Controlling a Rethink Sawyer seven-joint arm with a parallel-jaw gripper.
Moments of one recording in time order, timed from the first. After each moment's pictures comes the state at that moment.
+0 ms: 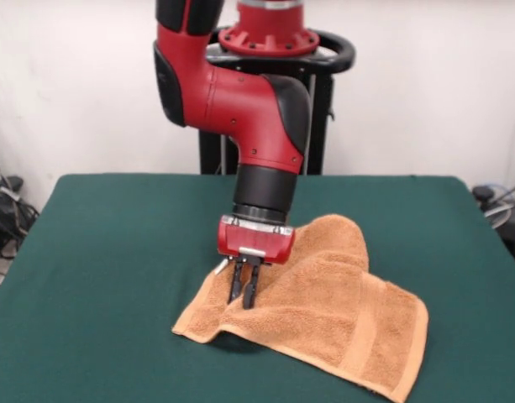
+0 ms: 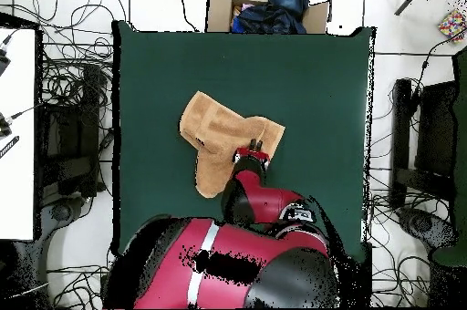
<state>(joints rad) -0.19 -0.26 -0.19 1.78 -0.25 -0.57 1.93</state>
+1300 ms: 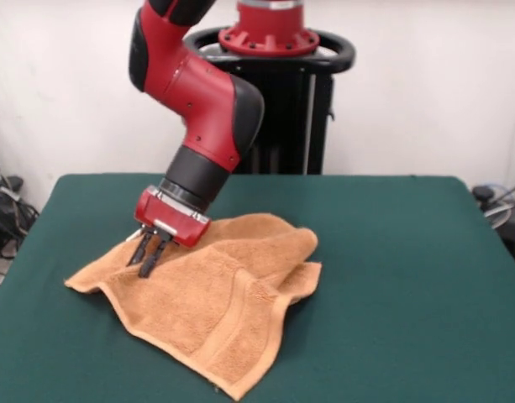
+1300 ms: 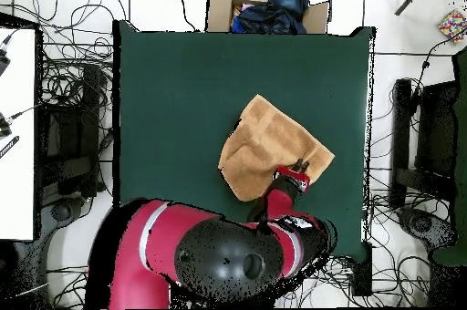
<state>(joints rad) -0.06 -0.02 -0.56 1.76 0.02 -0.75 1.93</state>
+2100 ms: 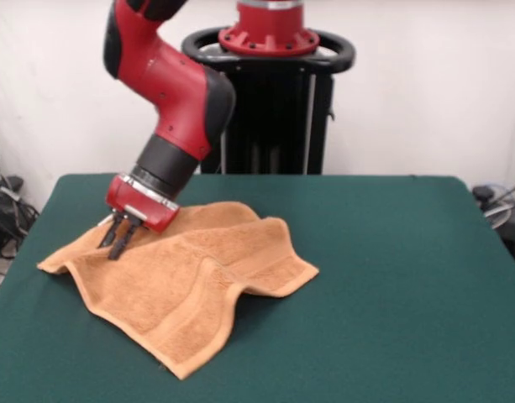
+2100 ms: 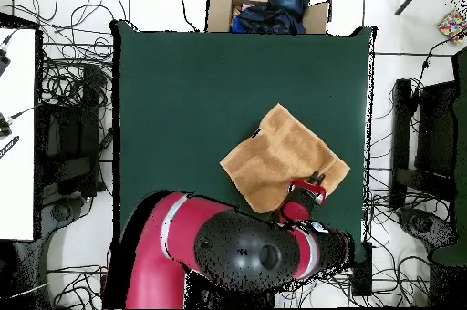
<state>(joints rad) -0.14 0.02 -0.62 1.75 -0.09 -0.78 1.93</state>
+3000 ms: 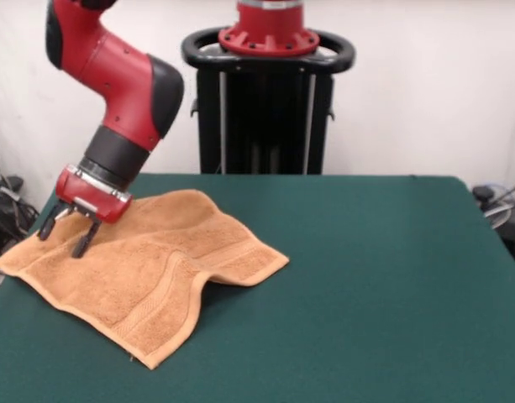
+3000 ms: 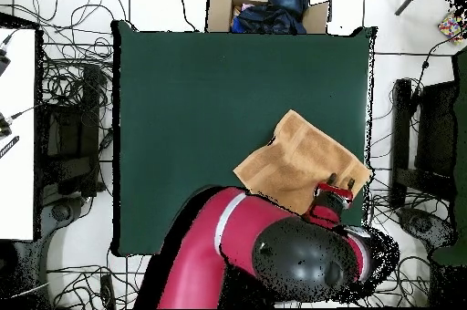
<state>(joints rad) -0.29 -0.02 -0.63 1.67 -0.27 -0.74 1.93</state>
